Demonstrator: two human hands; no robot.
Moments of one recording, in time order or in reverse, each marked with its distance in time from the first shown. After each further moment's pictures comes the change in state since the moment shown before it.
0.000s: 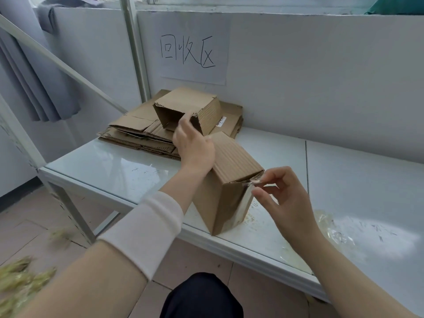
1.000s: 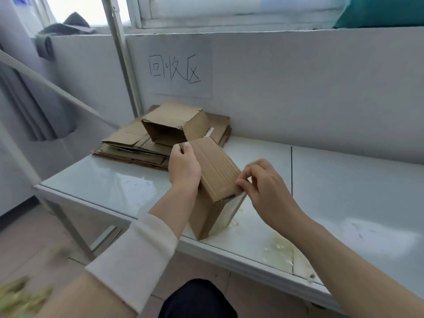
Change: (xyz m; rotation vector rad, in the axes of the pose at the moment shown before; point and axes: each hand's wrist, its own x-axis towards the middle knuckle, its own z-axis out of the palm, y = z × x) left_hand -0.028 0.022 0.009 -0.383 0.076 -0.316; right_hand 0.023 -0.022 -0.020 -0.608 -0.118 -0.142
